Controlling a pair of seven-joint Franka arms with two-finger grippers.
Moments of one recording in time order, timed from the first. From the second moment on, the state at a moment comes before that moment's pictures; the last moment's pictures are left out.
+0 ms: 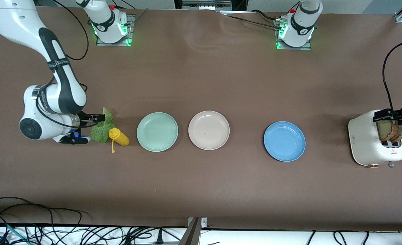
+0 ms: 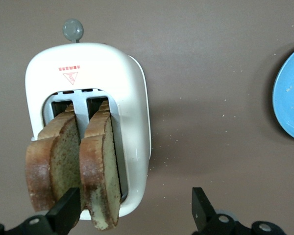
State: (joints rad) left arm 0.41 0.32 -0.11 -1.70 0.12 1.93 0.36; right arm -0.06 0.56 0.12 -1.74 0.01 1.85 0.06
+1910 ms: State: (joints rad) left arm 0.42 0.22 -0.14 -1.66 0.18 1.83 0.37; right arm -0.13 0.66 0.11 -1.59 0.12 1.77 0.04
